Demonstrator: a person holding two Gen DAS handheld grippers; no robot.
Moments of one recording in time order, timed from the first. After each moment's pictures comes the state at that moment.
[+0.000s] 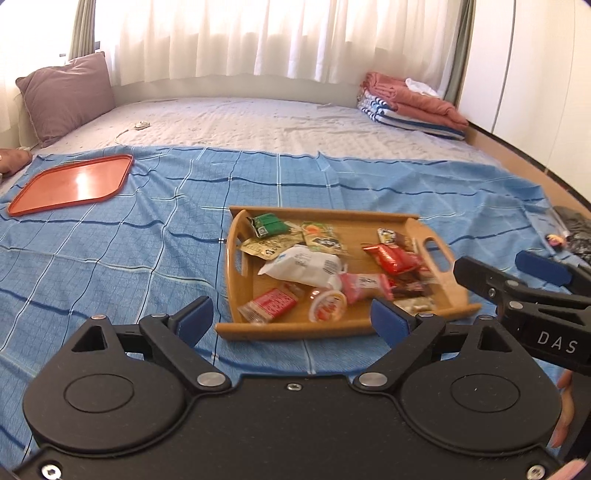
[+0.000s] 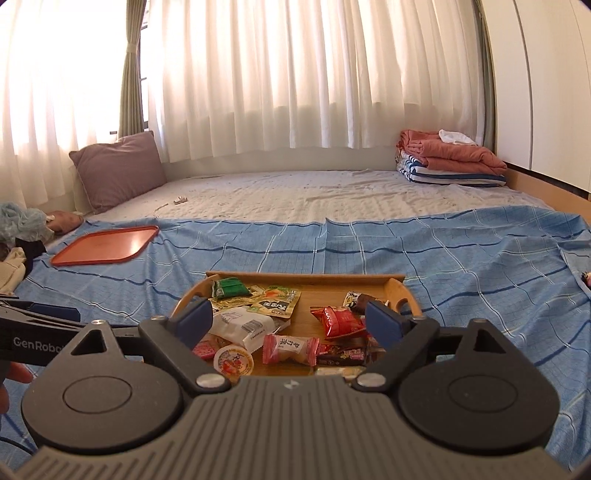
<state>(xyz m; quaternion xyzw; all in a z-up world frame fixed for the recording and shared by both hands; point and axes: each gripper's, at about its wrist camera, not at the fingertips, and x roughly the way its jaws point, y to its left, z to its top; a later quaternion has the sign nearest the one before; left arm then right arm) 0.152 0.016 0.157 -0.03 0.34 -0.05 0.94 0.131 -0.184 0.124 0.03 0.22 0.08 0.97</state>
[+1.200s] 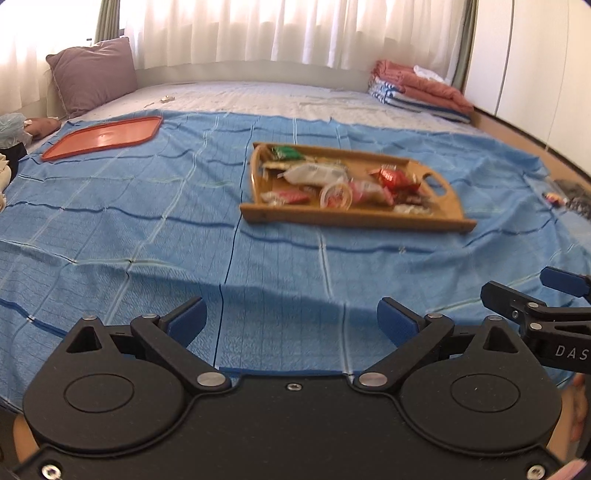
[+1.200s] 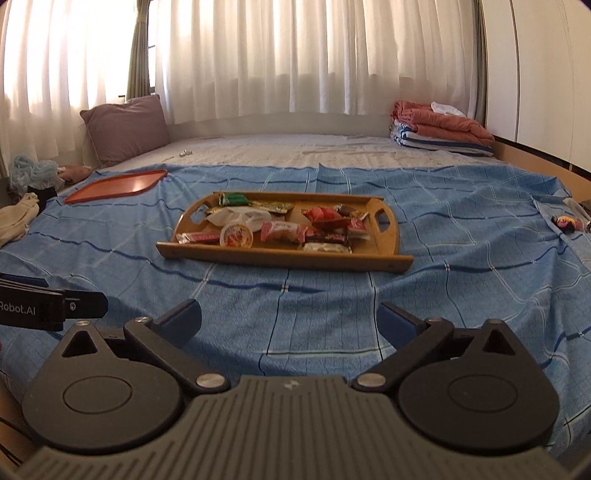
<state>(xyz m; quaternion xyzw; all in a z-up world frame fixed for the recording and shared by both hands) 0.017 0.023 0.076 -0.02 0.35 -0.02 0.94 0.011 -0.199 0.052 0.00 0.26 0.07 0.96</state>
